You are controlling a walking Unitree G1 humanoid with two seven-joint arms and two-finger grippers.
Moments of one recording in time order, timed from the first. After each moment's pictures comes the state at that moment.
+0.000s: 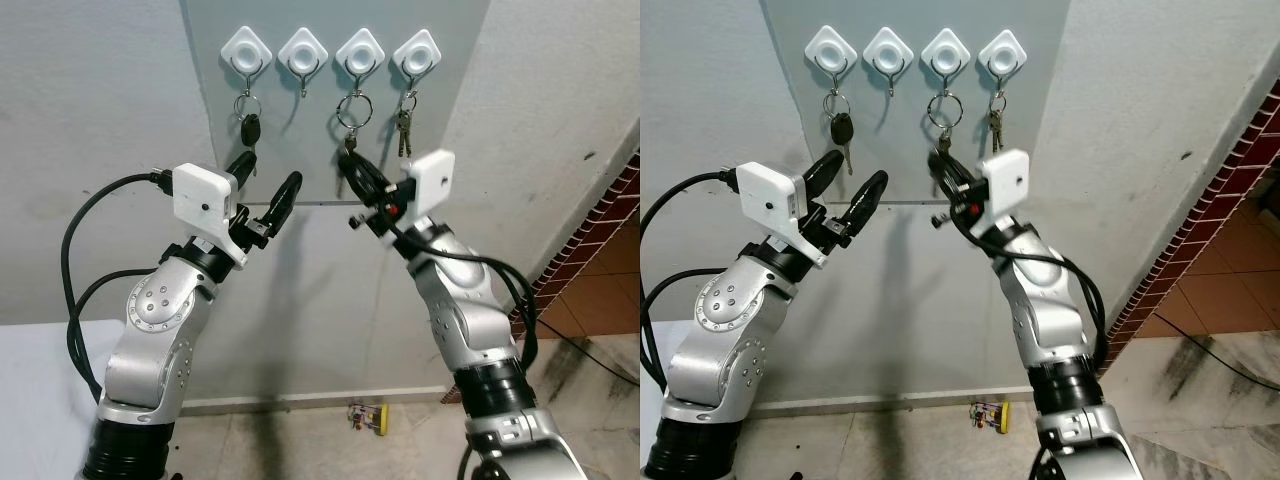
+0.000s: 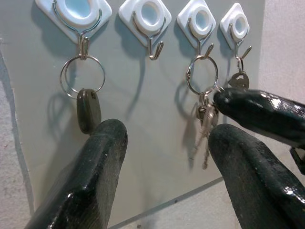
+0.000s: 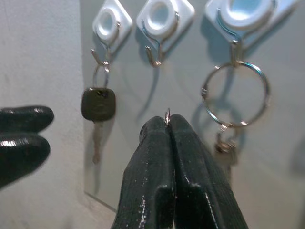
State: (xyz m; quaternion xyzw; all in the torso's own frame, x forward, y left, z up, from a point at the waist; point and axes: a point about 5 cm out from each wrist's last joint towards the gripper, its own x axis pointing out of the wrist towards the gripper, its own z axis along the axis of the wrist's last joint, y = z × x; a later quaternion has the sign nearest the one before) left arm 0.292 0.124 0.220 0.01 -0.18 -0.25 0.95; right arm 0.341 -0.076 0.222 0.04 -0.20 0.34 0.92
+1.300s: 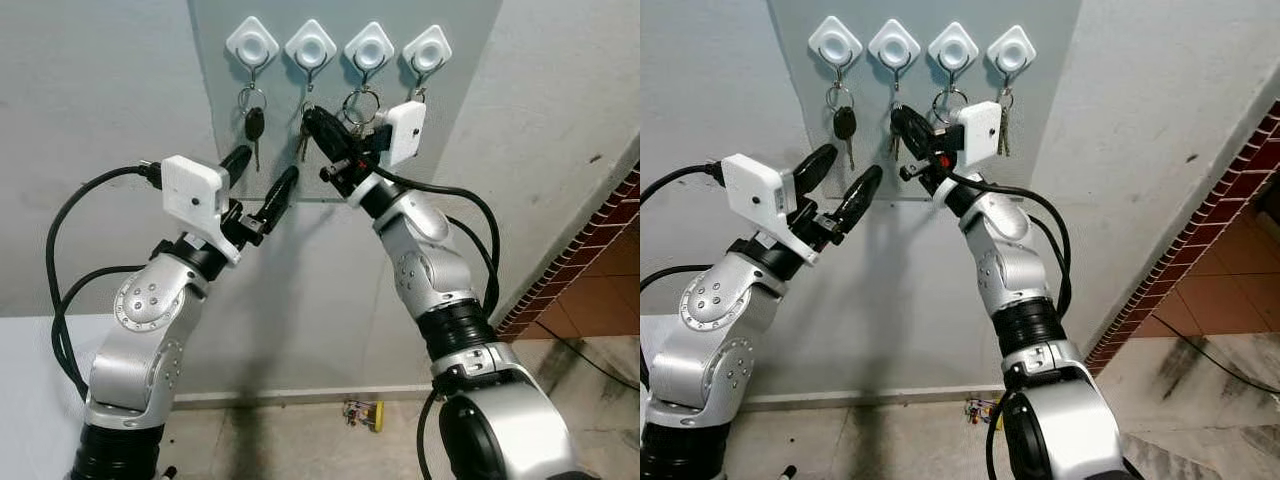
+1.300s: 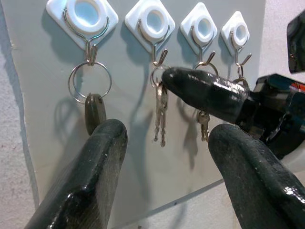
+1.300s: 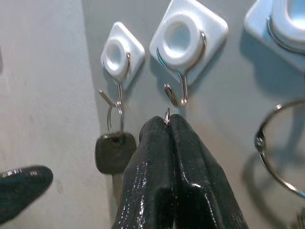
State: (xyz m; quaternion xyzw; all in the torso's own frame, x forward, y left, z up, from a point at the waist) left arm 0.286 0.127 0.232 0.01 -0.18 -0.25 0.95; right arm 0.368 -0.044 0.249 0.12 -0.21 0.38 0.89
